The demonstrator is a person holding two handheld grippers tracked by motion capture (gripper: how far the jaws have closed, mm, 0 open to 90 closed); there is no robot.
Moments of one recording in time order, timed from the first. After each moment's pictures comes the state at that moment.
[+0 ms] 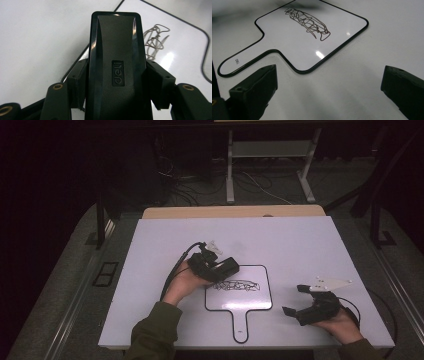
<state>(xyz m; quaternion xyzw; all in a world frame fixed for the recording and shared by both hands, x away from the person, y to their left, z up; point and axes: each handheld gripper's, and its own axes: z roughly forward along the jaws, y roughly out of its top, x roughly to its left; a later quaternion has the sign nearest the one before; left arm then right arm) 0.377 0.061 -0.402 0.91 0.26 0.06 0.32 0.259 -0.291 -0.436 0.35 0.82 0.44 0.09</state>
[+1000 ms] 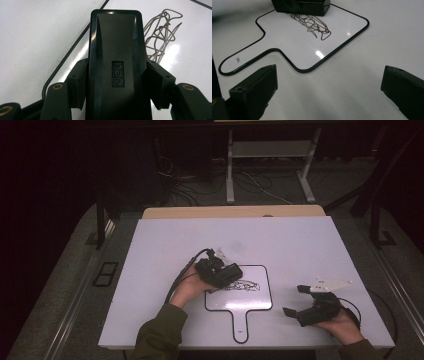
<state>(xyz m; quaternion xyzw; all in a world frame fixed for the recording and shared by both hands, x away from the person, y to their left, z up) 0.376 0.046 -0.428 0.92 0.25 0.05 0.29 0.258 -0.291 -0.436 0.35 0.82 0.44 0.10</state>
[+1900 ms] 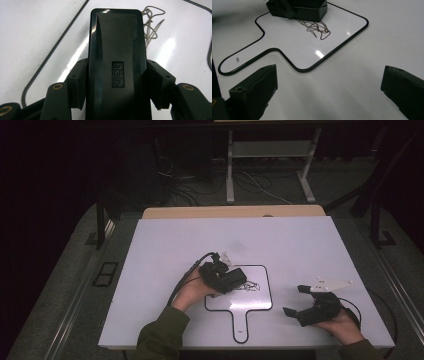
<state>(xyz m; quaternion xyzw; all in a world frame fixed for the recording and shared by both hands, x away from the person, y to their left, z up) 0.361 0.033 -0.426 0.93 0.22 0.04 0.28 0.258 -0.292 -0.436 0.35 0.82 0.44 0.10</state>
